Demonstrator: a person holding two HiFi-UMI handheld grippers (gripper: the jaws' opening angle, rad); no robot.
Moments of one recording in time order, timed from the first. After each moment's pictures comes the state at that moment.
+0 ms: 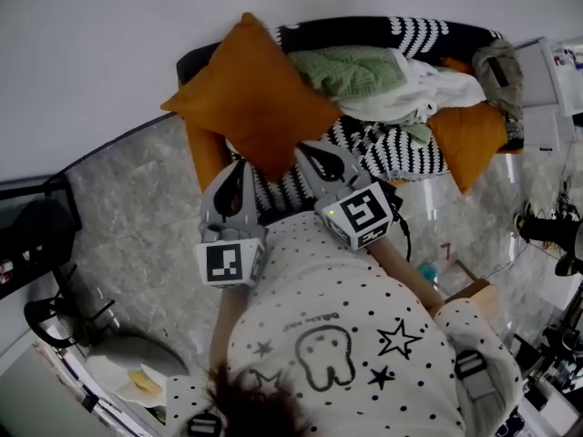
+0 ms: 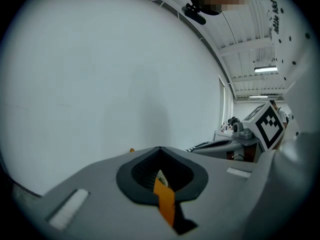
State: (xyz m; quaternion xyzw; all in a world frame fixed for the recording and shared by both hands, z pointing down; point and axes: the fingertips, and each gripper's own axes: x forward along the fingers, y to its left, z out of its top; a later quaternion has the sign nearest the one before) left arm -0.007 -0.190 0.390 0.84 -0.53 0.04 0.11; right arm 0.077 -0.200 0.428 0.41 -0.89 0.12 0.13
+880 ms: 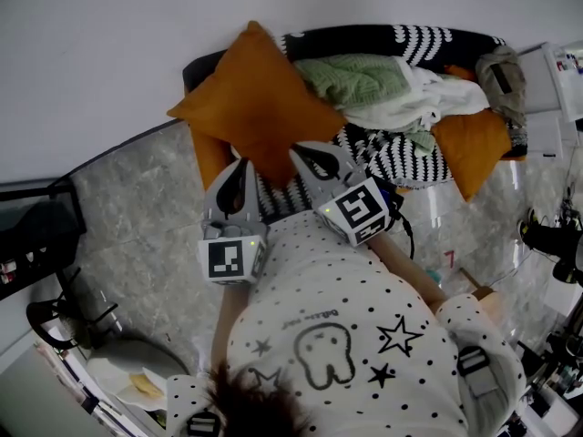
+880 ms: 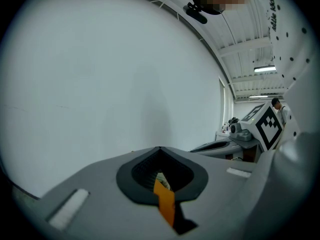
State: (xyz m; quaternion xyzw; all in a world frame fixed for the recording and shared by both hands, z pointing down) left arm -0.008 -0.207 0.392 0.84 -0.53 0.03 0.10; right arm 0.061 -0.216 0.432 0.38 -0.91 0.11 0.13
